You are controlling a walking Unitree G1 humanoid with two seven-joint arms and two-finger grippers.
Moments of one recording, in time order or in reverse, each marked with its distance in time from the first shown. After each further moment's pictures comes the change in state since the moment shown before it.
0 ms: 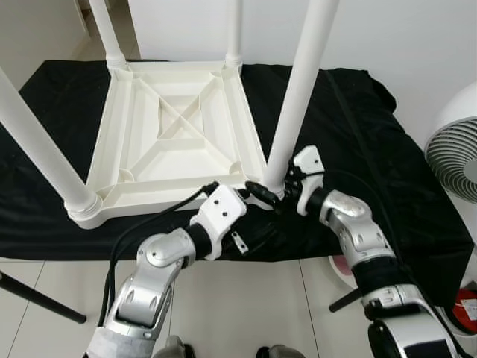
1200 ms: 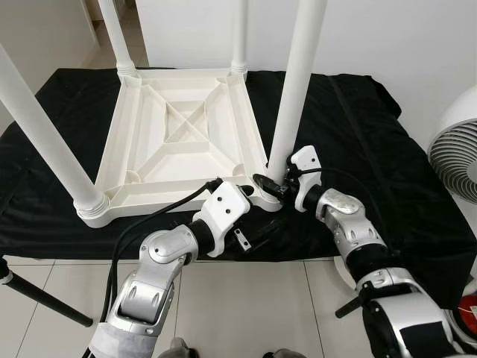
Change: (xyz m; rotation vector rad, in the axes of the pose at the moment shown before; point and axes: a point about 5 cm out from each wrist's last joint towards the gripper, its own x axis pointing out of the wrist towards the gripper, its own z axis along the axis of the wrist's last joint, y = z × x) left arm 0.004 0.000 0.004 0.012 -0.013 -0.013; right arm 0.004 -0.009 -0.015 -0.007 0.027 -0.164
